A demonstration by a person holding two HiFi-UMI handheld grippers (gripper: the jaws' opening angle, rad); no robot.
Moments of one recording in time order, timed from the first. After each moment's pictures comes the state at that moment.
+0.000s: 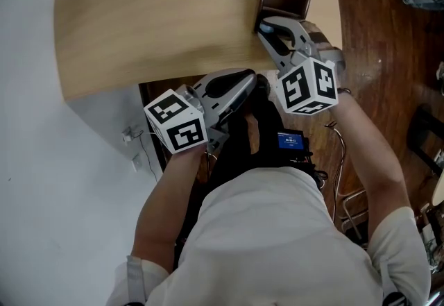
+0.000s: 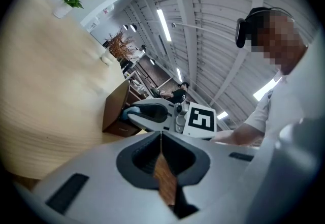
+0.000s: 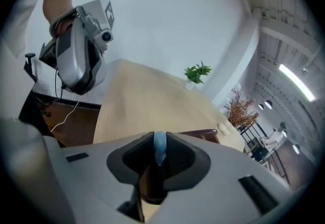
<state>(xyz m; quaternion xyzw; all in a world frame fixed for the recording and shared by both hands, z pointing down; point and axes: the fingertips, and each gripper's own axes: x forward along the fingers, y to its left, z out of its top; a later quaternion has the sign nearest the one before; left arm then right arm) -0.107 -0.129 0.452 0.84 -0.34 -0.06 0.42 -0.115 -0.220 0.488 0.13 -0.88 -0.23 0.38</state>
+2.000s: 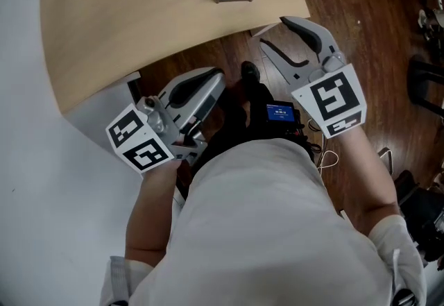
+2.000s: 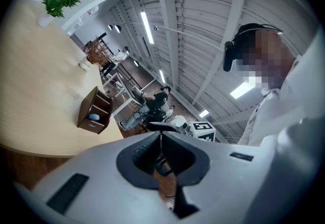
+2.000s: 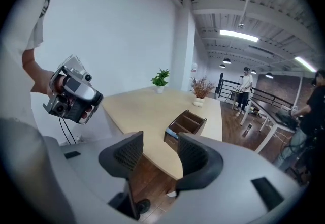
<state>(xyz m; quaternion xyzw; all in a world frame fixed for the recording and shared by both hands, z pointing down) -0.086 -0.104 0.352 0.87 -0.28 -0.07 0.39 -0.004 -0.173 0.388 0.31 -0.91 0.05 0.28</state>
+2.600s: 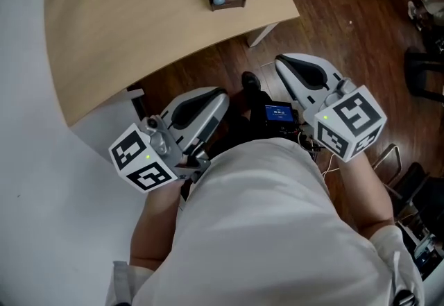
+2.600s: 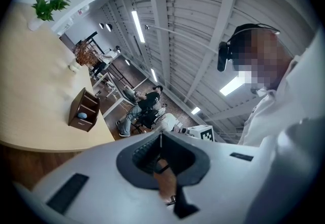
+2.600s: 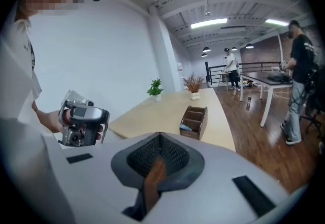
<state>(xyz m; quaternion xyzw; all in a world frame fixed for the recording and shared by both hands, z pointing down) -0.079 -0.057 0.309 0.89 -0.24 -0.07 0.37 0.016 -0.105 0.347 0.34 -0.90 0.20 0.19</state>
